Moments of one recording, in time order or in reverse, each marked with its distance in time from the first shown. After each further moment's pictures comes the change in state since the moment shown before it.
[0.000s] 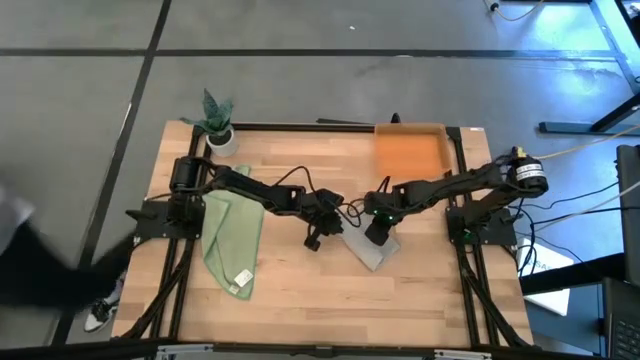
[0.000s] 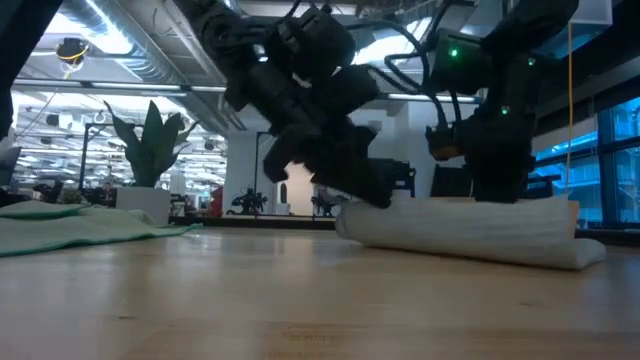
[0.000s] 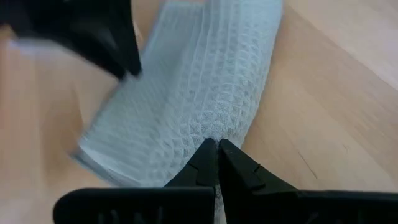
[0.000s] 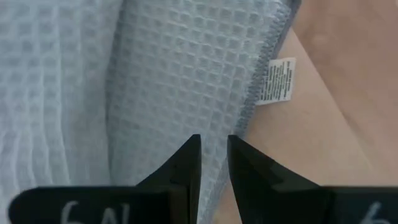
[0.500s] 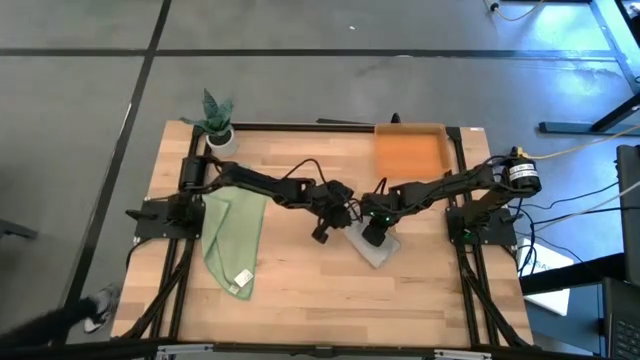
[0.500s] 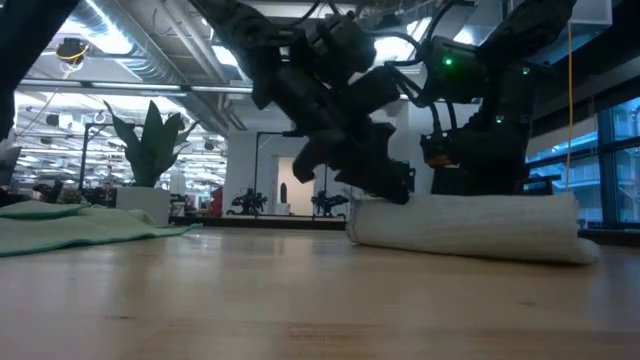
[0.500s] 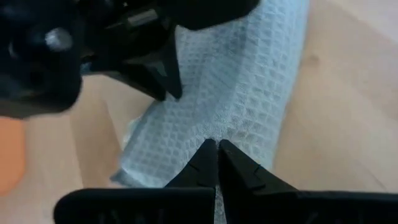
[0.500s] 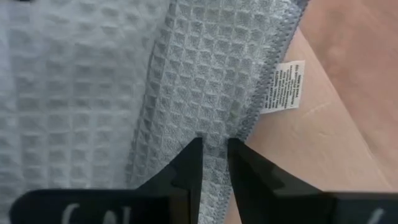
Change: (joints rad) left arm 0.041 0.072 0.147 -0.095 0.007 0.094; right arm 0.000 0.052 0.001 0.048 0.004 -0.004
